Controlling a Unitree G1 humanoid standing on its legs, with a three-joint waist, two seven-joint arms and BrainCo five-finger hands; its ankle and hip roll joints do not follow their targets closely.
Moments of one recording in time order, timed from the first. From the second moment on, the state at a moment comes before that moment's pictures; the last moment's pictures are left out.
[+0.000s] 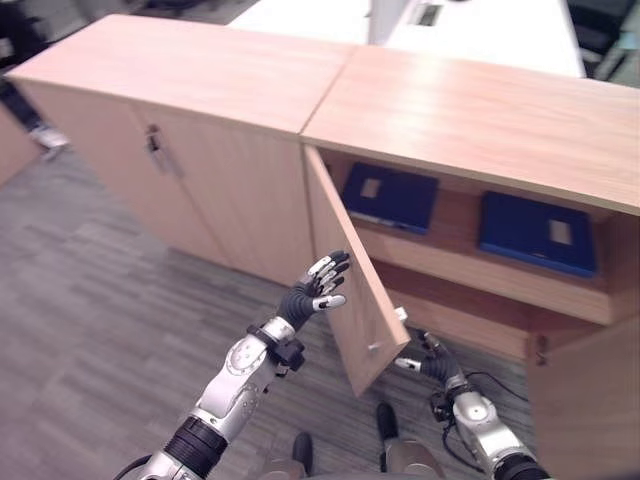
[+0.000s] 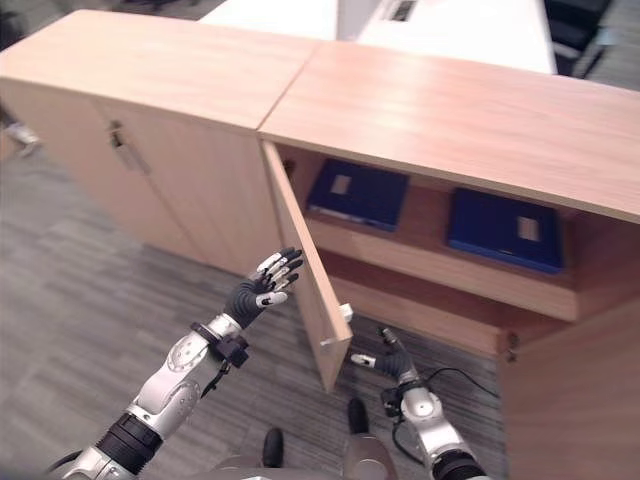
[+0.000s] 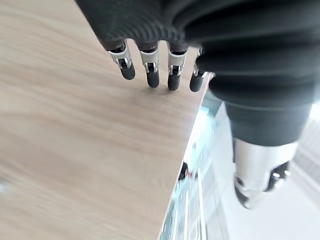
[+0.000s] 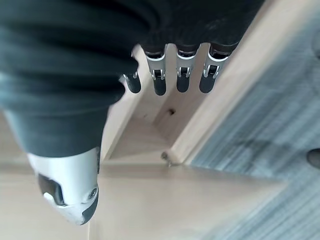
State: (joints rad) left arm -0.15 0.36 -0.47 0.09 -0.64 -0.16 -0.20; right arm -0.01 -0.28 0.27 0.66 0.10 -0.14 -0.10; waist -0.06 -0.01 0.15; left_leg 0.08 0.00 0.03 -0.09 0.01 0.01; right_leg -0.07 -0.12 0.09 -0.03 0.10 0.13
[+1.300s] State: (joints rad) left arm -0.72 0.65 -0.10 0.87 -0.61 -0.21 0.06; right arm 0.13 -0.39 0.15 0.63 0.10 -0.11 -0.09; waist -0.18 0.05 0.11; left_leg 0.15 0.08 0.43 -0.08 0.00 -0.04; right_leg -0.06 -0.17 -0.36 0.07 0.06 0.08
